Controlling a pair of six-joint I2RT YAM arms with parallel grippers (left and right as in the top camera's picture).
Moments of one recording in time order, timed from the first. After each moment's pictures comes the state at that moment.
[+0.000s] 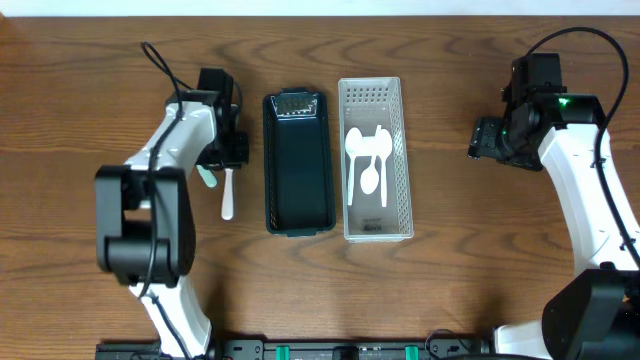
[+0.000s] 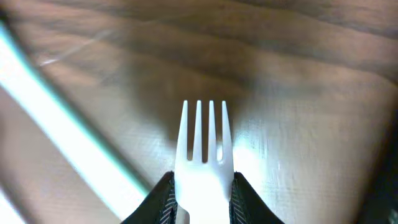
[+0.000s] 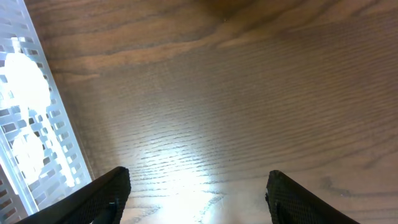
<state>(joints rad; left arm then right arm) -0.07 1.97 1.41 -0.92 -0.03 -0.12 -0.01 1.63 1.39 -1.07 0.05 0.25</state>
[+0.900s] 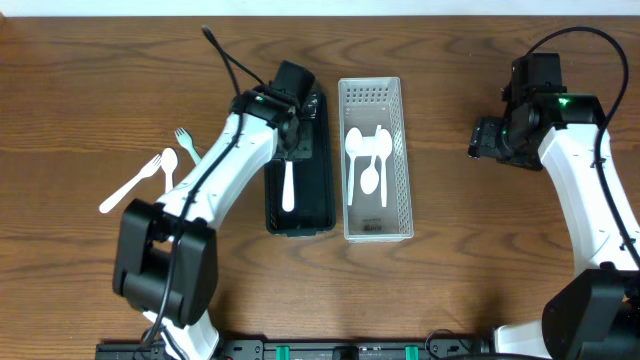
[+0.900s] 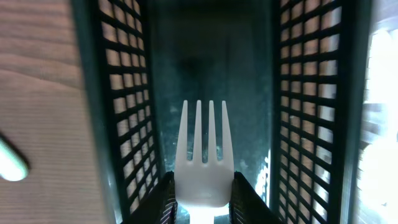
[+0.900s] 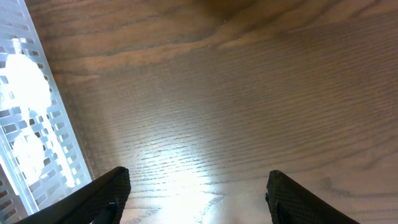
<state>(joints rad) -0.41 1.86 1.45 -0.89 -0.05 -0.40 -0.01 1.63 1.39 -1.07 0.05 0.25</state>
